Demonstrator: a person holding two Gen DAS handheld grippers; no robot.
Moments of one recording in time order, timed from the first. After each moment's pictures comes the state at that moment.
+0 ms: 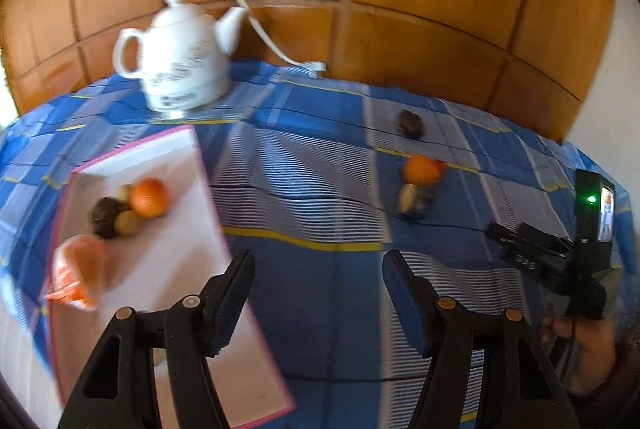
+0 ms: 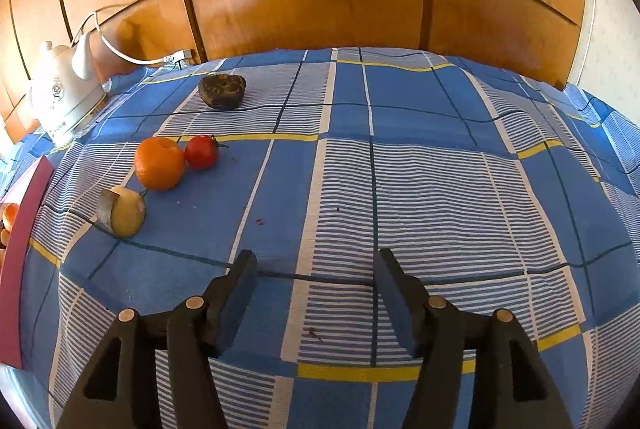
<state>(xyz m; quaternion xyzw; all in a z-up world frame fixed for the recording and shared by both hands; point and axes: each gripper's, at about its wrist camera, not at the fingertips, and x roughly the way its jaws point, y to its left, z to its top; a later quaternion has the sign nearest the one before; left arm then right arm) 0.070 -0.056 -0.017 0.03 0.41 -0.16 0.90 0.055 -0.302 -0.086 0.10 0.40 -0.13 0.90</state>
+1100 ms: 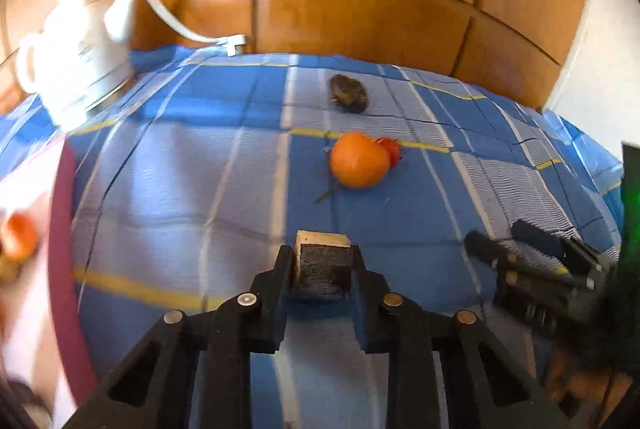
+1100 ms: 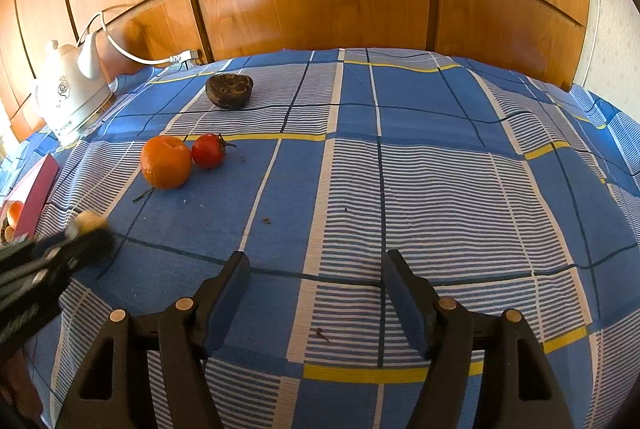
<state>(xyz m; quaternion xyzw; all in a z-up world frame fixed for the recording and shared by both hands) 0.106 -0.128 -0.078 0.03 0.42 -0.22 0.88 0.055 -0.301 -0.087 0.10 0.40 -0.11 0.90</state>
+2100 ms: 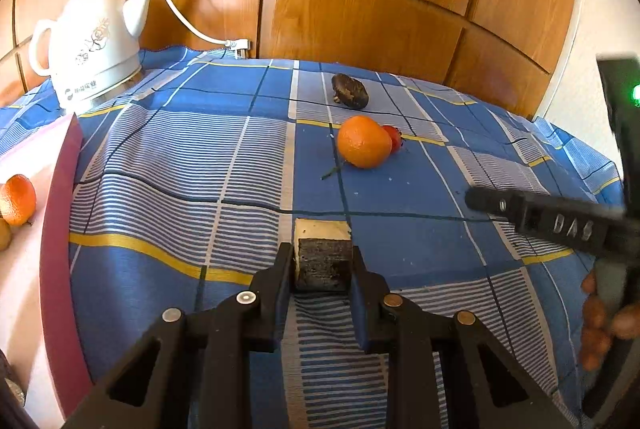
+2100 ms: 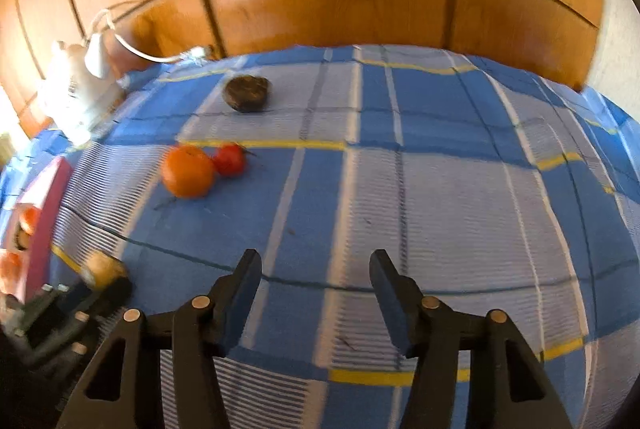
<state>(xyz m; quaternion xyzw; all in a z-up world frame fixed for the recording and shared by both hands) 0.095 -0.117 -0.091 0.02 0.38 -0.24 0.89 0.069 -0.296 -0.068 0.11 0.41 -0.08 0.90</state>
